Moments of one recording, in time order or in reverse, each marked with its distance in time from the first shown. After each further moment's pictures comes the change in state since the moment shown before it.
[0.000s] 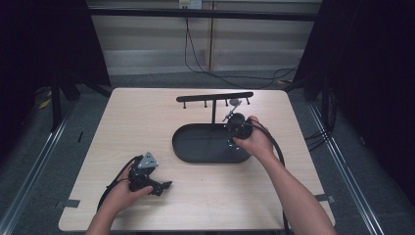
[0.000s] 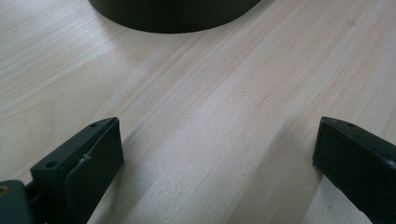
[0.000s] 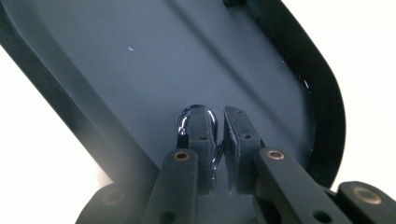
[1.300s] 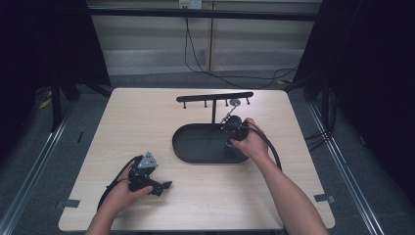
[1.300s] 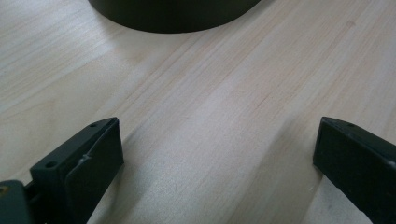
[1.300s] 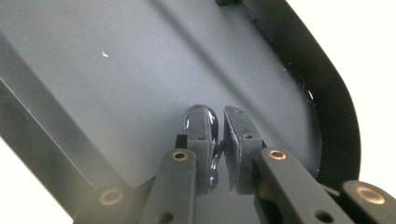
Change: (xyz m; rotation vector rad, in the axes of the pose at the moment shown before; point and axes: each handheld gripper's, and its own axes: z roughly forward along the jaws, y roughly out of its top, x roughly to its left) left arm 0.000 0.000 0.000 0.000 -0.001 0.000; right arm -0.001 0.002 0.024 -0.007 -0.041 -0.010
